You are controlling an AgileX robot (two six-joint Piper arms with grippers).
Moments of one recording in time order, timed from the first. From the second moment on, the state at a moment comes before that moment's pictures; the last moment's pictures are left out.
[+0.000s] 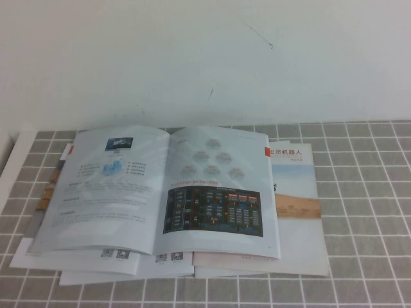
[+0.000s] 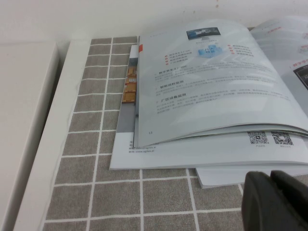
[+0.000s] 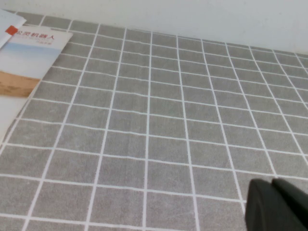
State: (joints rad) right arm -0.05 -0.01 0.02 -0.04 0.42 -0.14; left arm -0.05 -0.01 0.01 -0.11 0.37 0.06
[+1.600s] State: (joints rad) right arm -0.05 -0.01 0.02 -0.02 0.40 -0.14; left arm -0.05 -0.01 0.01 -0.11 0.35 0.06
